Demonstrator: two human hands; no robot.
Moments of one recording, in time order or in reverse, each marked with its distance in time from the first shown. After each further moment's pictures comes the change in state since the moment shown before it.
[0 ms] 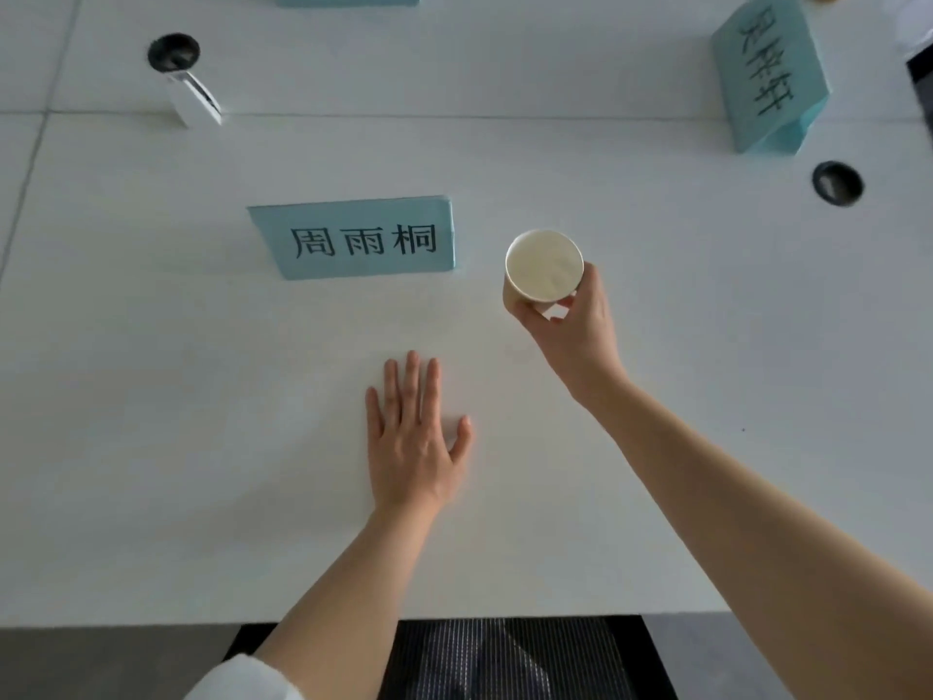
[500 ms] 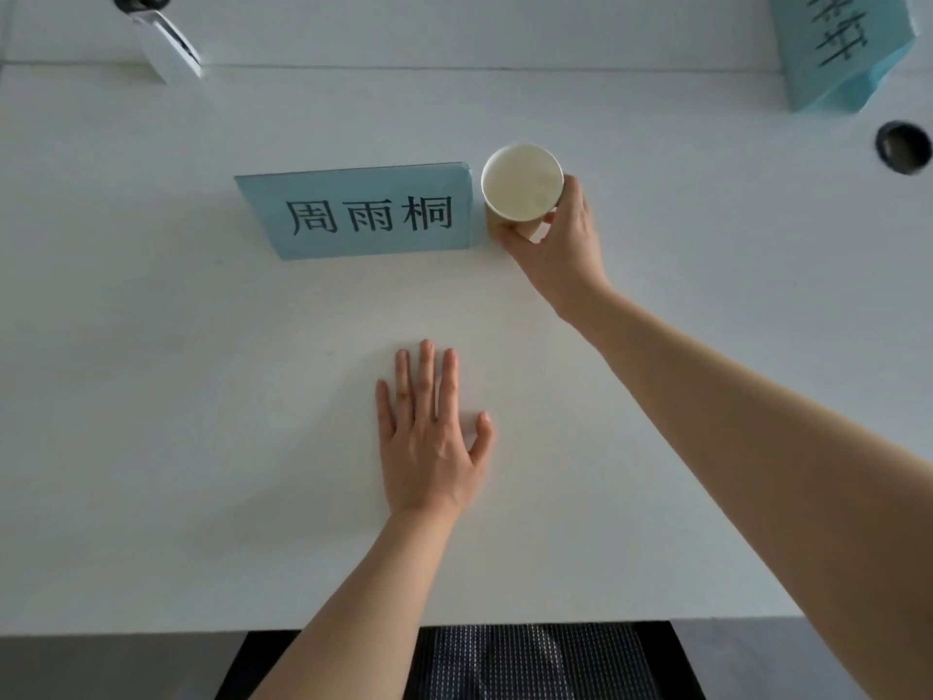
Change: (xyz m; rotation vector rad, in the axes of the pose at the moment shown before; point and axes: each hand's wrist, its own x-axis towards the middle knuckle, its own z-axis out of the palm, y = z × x) left_hand -0.001 -0.001 0.005 0.023 0.080 0.015; right_hand 0.066 -0.018 0.047 -0.086 -0.033 -0.104
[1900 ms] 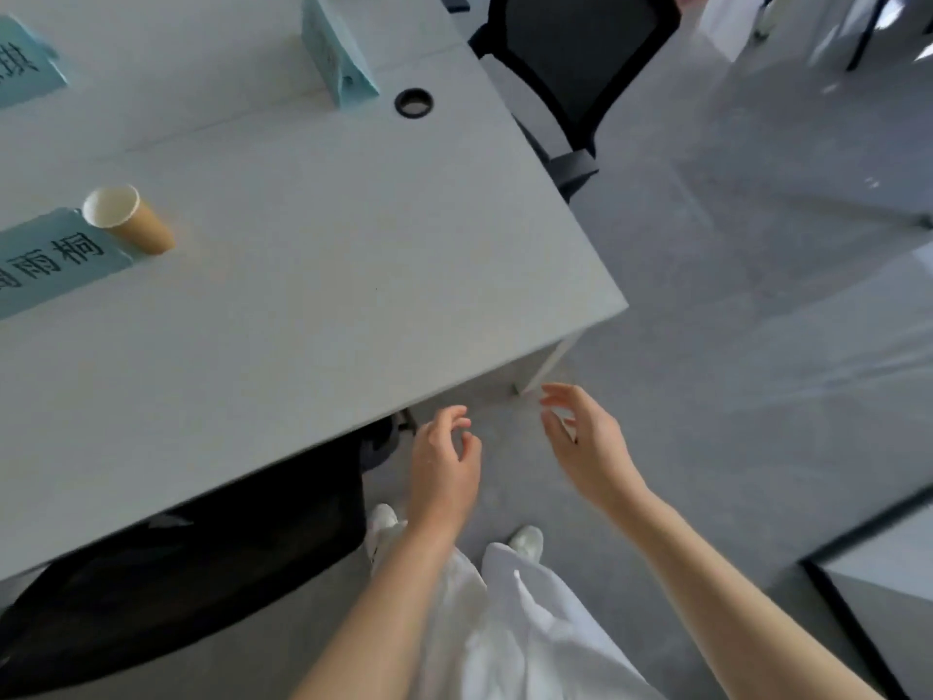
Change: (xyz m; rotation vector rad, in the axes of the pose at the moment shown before) left_hand -0.269 0.349 -0.035 -0.697 -0.322 0.020; right_hand -0.414 0.246 -0.380 -0.028 0.140 0.217
